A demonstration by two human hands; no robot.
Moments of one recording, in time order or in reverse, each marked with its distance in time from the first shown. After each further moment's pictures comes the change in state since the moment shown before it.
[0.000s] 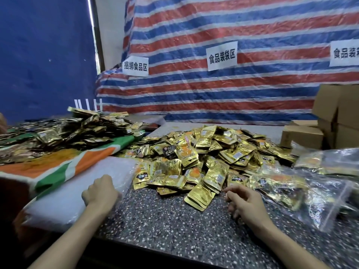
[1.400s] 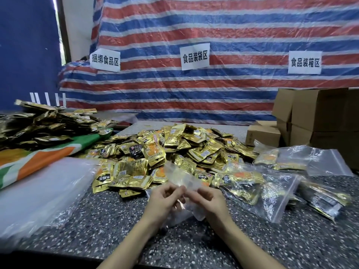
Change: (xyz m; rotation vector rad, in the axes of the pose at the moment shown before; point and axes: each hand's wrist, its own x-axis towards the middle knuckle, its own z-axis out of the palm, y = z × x) left_hand -0.130 0.172 0.050 -1.469 -0.638 0.517; right_hand -0.007 -0.010 0.000 0.028 -0.091 -0.200
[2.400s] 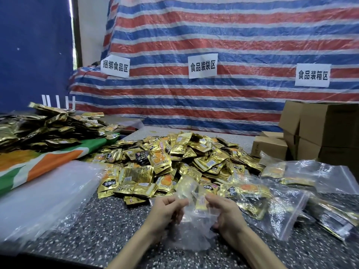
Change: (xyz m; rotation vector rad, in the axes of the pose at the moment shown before) left_hand -0.001 0.008 -0.008 -0.092 -0.097 -0.097; right_hand 0.015 -0.003 -0.022 0.379 0.109 0.484
